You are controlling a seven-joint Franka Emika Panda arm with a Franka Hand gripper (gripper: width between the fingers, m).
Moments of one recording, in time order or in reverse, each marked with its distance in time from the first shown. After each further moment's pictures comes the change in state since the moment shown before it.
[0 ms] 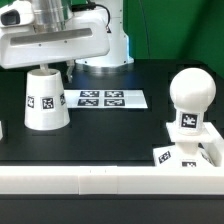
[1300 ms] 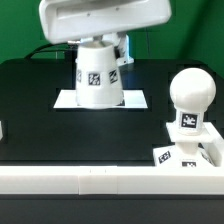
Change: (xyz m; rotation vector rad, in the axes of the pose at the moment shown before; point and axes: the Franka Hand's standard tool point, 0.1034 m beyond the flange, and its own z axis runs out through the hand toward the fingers) arm 0.102 -0.120 -0.085 0.139 -0.032 0.306
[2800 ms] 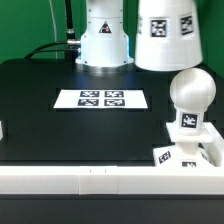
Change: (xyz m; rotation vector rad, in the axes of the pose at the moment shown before) arm 0.092 -0.114 -0.069 0.081 0.045 0.231
